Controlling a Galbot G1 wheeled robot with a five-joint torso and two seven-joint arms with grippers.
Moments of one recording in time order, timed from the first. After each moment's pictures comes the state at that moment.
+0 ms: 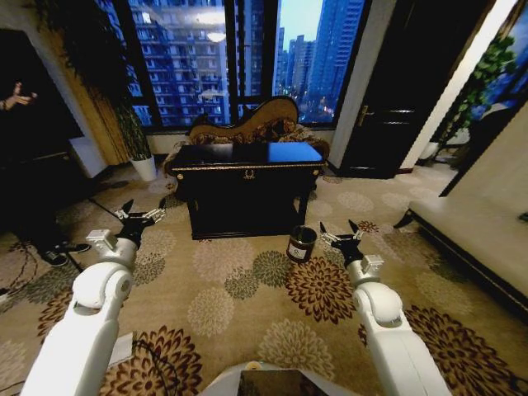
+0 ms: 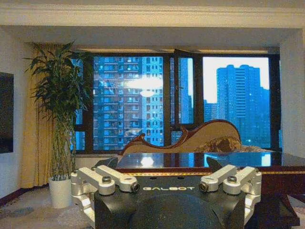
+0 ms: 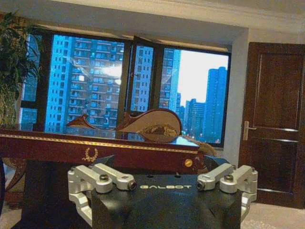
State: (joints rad) left arm 1.24 -1.06 -0.73 -2.12 -0.55 0.32 -0.13; right arm -1.34 1.27 0.64 2.00 0.22 -0.13 0.00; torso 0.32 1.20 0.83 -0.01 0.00
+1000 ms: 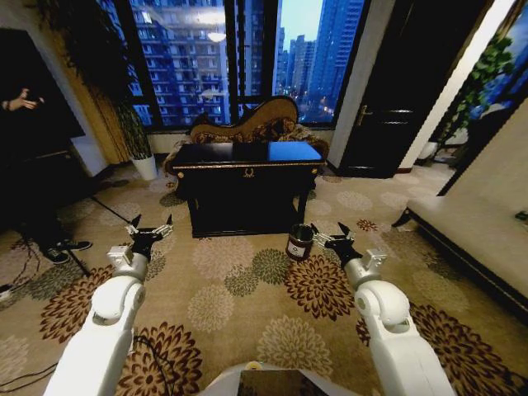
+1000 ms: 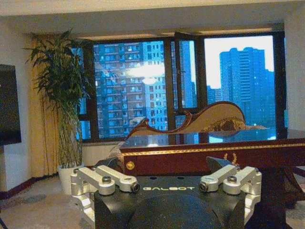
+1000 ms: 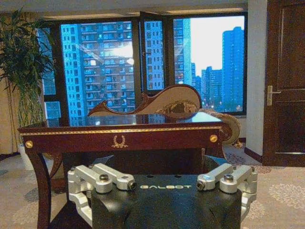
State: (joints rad) left arm 1.30 -1.11 -0.68 -2.06 -0.43 0.27 -0.12; right arm -1.35 1.29 0.64 2.17 0.36 -0.39 0.00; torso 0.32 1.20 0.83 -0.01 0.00
